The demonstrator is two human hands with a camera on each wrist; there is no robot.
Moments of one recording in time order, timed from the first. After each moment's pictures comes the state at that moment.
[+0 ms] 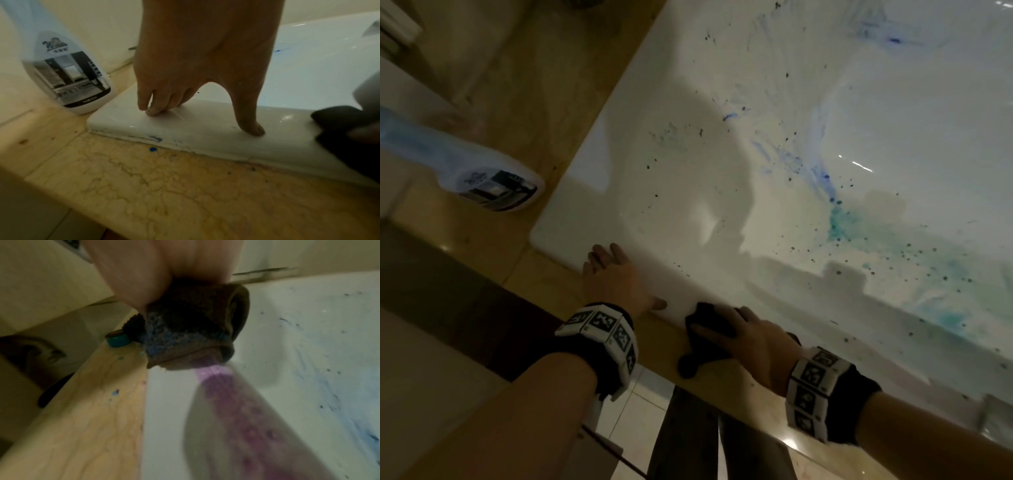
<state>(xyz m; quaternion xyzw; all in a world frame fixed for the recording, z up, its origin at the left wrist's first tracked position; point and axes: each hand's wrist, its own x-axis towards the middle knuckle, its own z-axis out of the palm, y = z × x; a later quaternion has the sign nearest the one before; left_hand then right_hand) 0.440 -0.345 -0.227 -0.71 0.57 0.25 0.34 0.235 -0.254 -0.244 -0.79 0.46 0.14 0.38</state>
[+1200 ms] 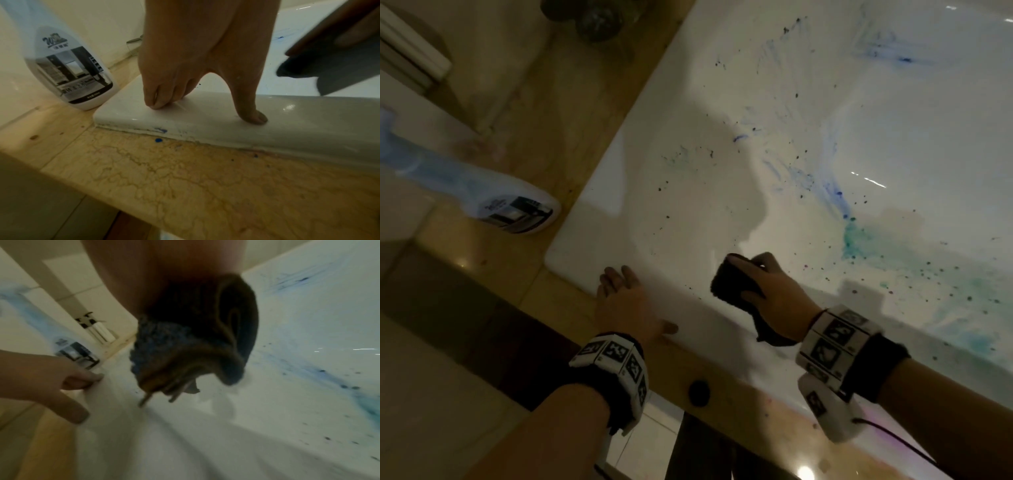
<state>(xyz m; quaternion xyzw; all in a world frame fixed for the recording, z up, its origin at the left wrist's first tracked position) 0.438 -0.340 -0.231 -0.71 0.57 0.26 0.32 0.221 -0.341 -0.233 -0.66 0.59 0.01 0.46</state>
